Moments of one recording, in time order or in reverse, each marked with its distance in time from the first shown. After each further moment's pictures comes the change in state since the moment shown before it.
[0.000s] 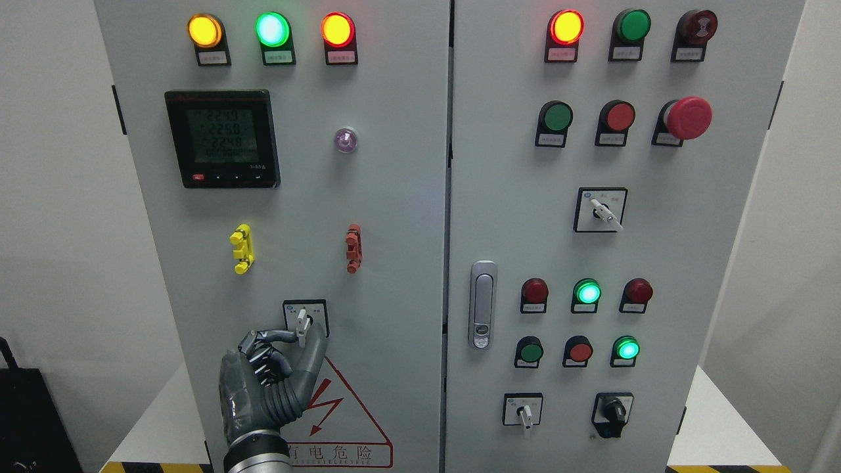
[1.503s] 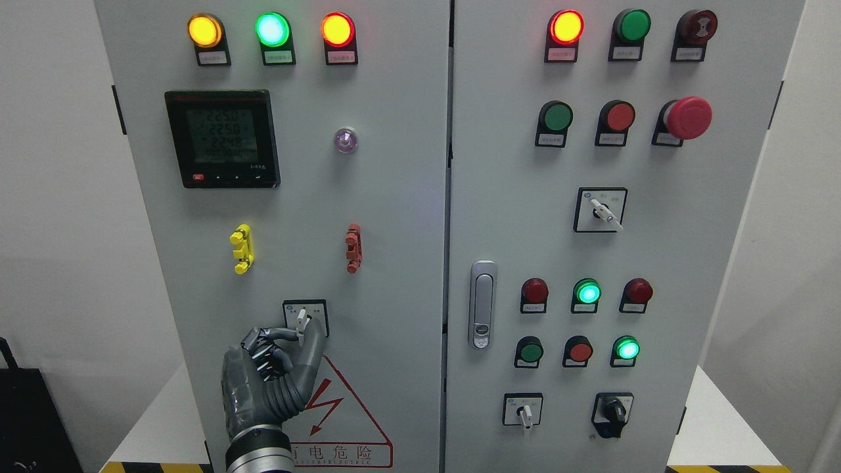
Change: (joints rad) left arm -0.016 -0.003 0.000 0.001 0.008 0.026 -0.001; right arm 0.000 0.000 0.000 0.000 0.000 0.000 0.000
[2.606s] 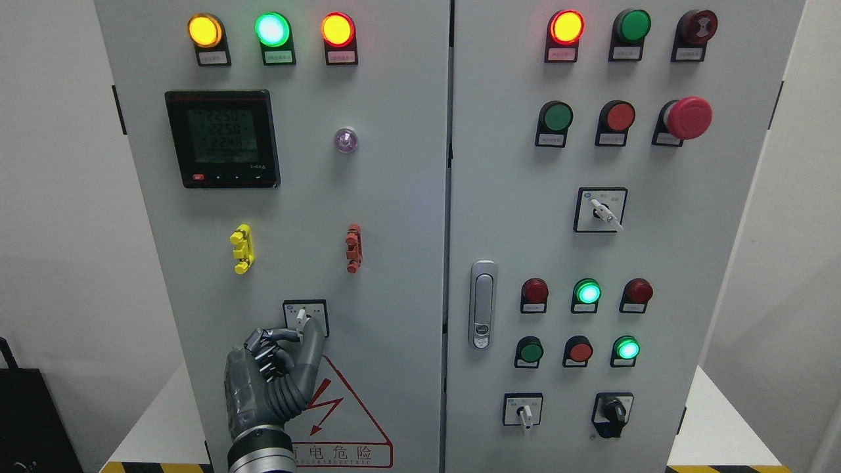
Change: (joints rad) left arm 0.000 0.000 -0.002 0.000 0.013 0.001 -0.002; right arm 0.000 0.000 0.000 0.000 0.000 0.000 0.000
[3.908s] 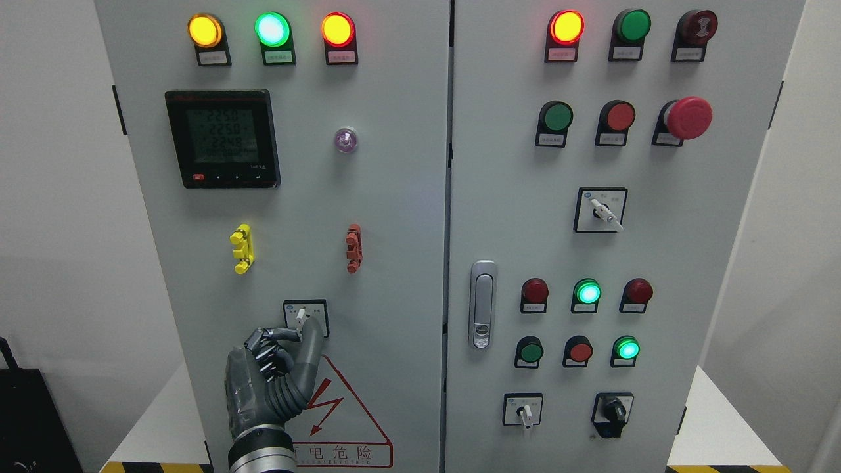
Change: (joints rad) left arm -0.001 -0.001 0.000 0.000 0.005 0.000 0.000; right arm 0.000 0.000 0.000 0.000 0.000 0.000 0.000
